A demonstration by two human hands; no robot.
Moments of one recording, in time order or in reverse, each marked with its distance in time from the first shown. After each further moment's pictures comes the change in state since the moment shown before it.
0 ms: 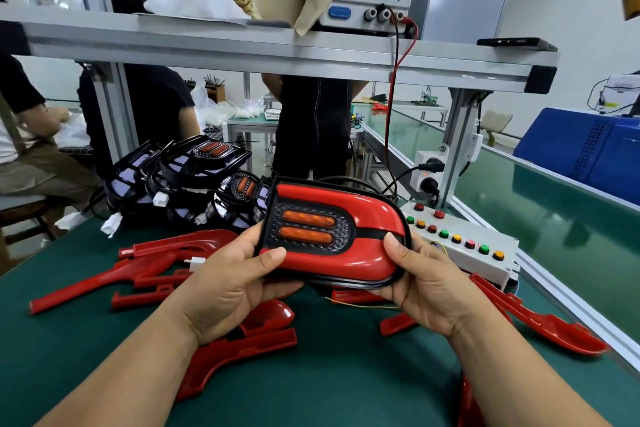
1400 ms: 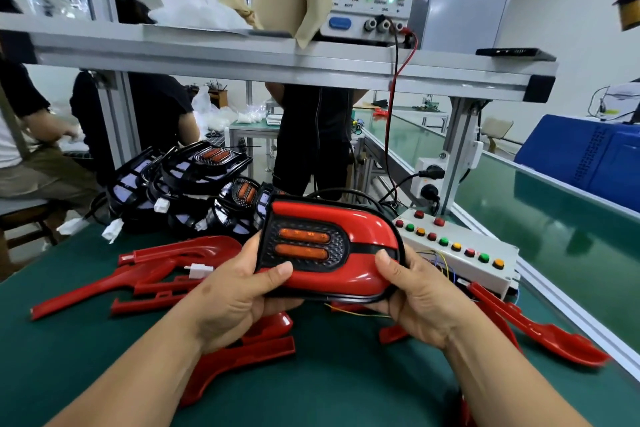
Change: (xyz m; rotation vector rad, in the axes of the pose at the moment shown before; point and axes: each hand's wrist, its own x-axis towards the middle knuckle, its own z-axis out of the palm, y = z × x) left_hand 0.003 -0.007 0.000 0.066 0.015 -0.042; right_hand 0.002 0.006 0.002 -0.091 0.063 0.036
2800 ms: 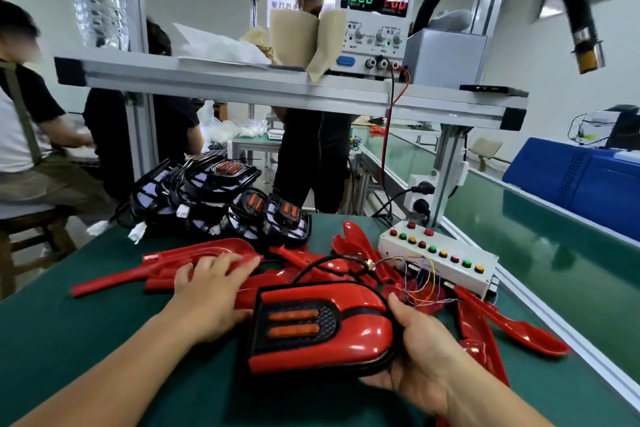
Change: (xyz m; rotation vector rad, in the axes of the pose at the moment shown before) left_hand -0.020 -0.005 -0.053 1.768 0.245 -0.252; right_hand -0.064 0.017 0.045 -0.105 0.498 0.395
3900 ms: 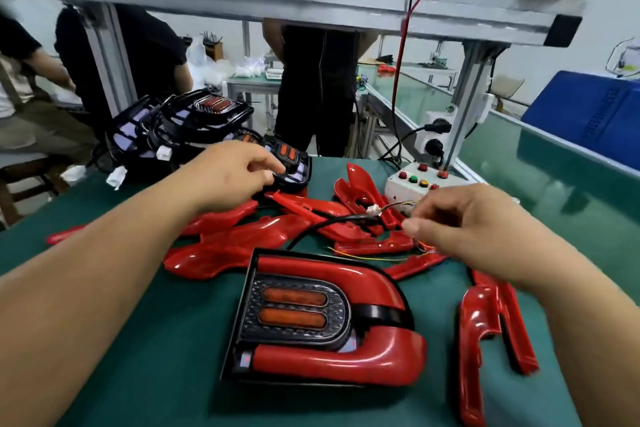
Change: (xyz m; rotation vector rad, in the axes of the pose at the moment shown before) left_hand 0.037 0.029 -0.079 -0.546 0.083 0.152; right_hand 0.001 -0.073 -0.046 -1.088 -0.035 -0.913
